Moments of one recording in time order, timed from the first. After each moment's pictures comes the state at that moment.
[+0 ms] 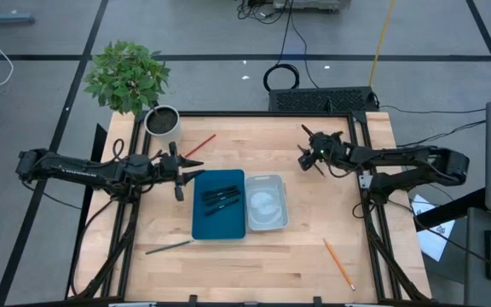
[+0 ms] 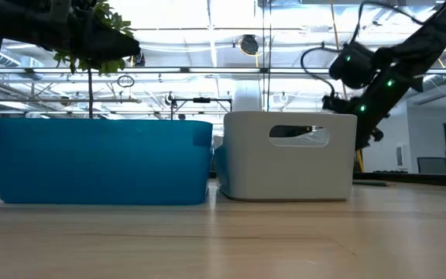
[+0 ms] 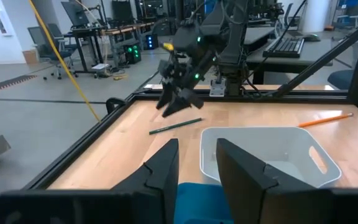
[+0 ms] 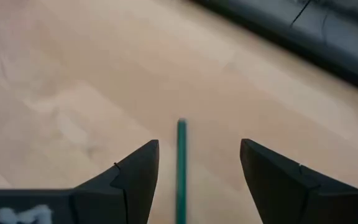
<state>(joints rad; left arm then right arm) -0.04 0.70 0.31 0.31 -0.24 0.05 -0.46 1.22 0.38 0.02 0.37 0.32</state>
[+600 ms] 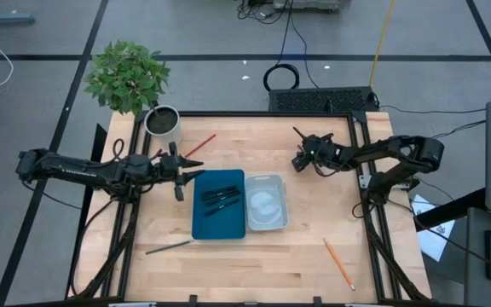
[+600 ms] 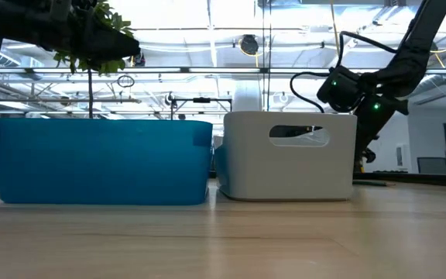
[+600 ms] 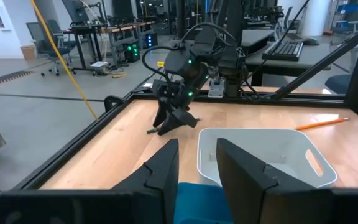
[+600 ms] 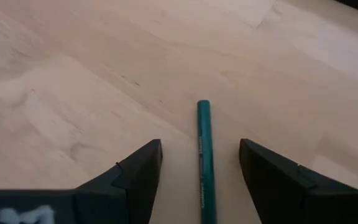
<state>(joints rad) -0.04 0.70 0.31 0.31 -0.24 0.02 -0.48 1.50 0.39 0.24 0.31 0.37</state>
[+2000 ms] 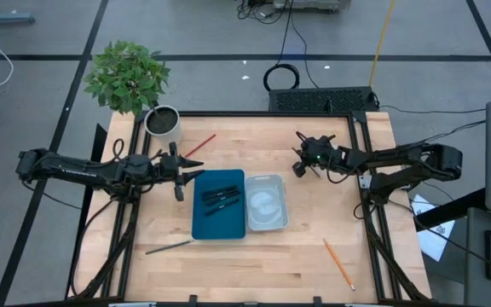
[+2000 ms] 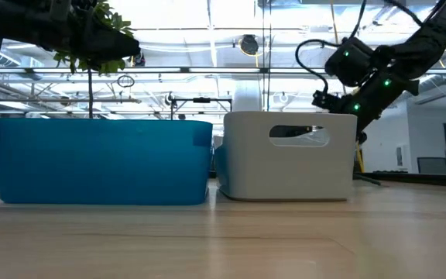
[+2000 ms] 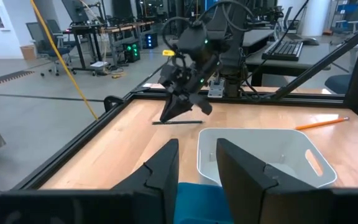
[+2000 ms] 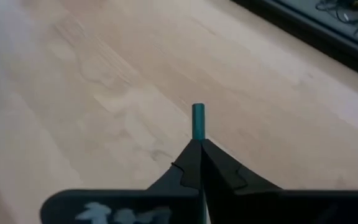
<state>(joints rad) -0.04 0.70 0.31 0.31 -0.23 0.02 -0.37 1.29 0.38 0.18 0.30 0.27</state>
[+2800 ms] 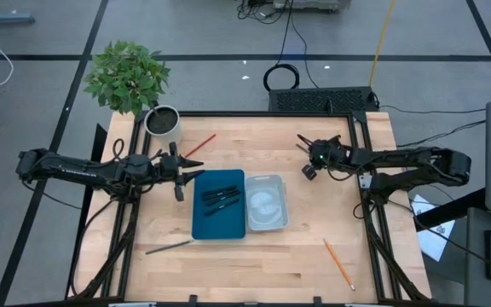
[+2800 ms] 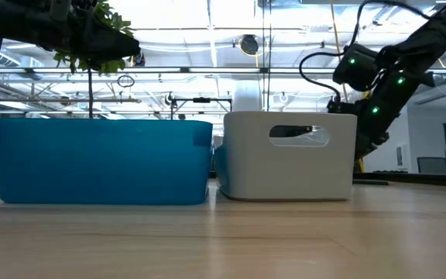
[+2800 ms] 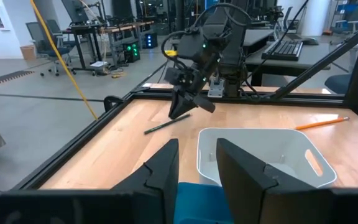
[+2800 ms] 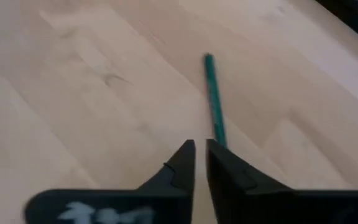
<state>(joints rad) -0.04 0.70 0.31 0.31 -0.23 0.02 -0.40 1.19 0.38 -0.15 0.31 0.25</state>
